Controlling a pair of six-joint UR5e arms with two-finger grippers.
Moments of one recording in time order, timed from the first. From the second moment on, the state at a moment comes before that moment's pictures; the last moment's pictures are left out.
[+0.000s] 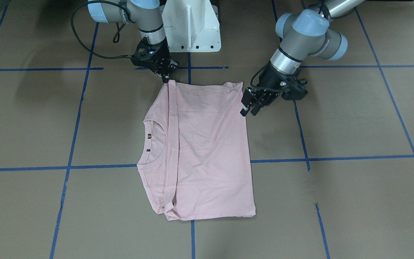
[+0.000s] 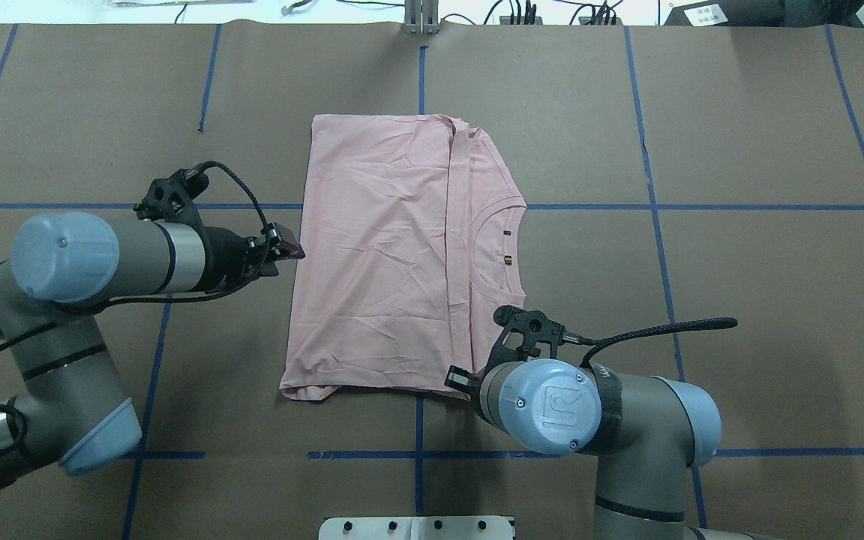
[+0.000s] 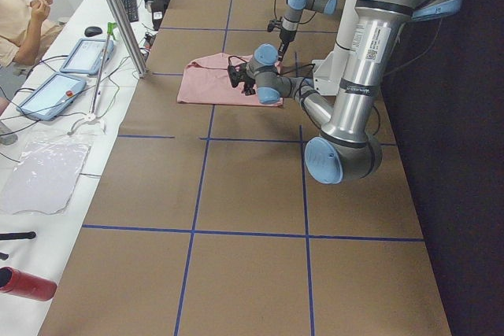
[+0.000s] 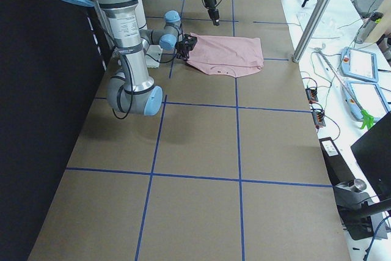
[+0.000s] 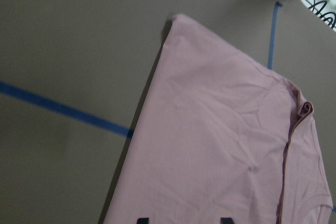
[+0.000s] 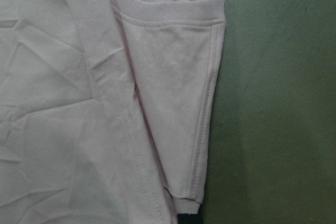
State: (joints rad) left arm -0.55 -1.84 -1.83 -2.27 -1.74 -1.74; right arm 0.22 -1.12 1.89 -1.46 1.55 1.77
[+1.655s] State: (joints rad) left arm -0.33 -1.81 -1.92 -1.98 -1.67 -1.84; right arm 0.24 -1.11 1.87 -1.45 1.55 1.78
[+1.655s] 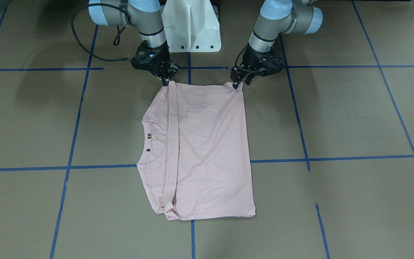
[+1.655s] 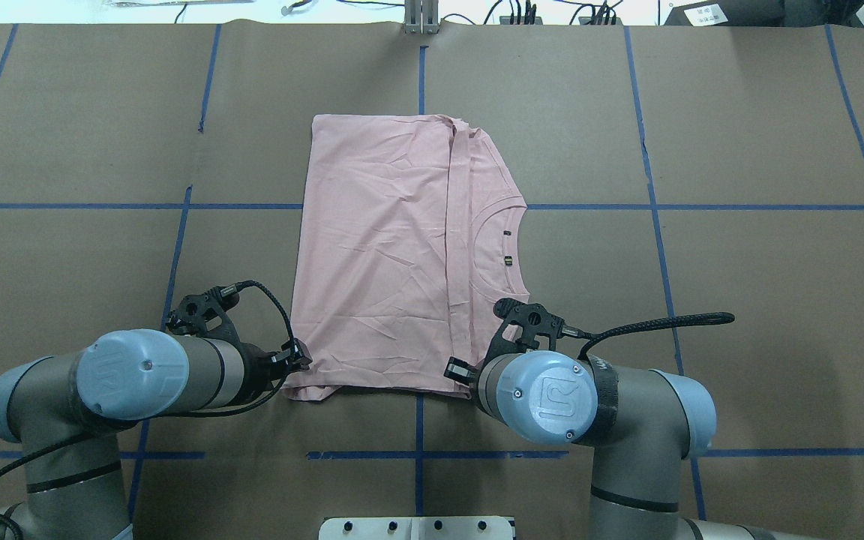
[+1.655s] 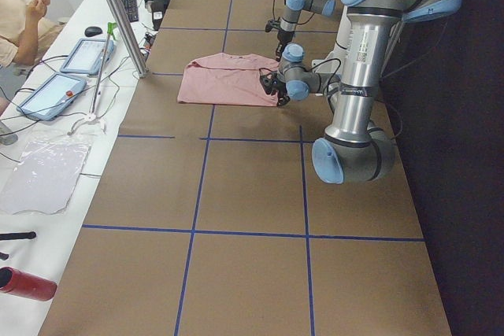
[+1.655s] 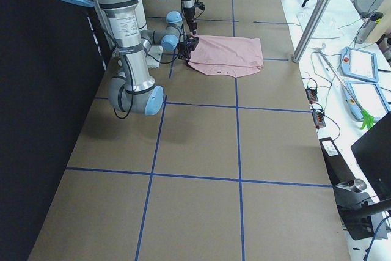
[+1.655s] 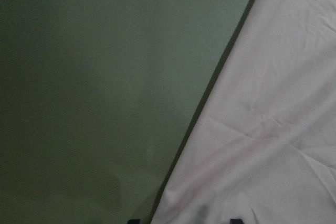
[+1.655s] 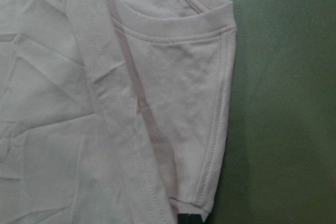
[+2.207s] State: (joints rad) left arm -0.31 -1.81 -1.92 -1.96 -1.67 -1.84; right arm 0.24 -1.11 1.88 -1.45 1.55 1.78
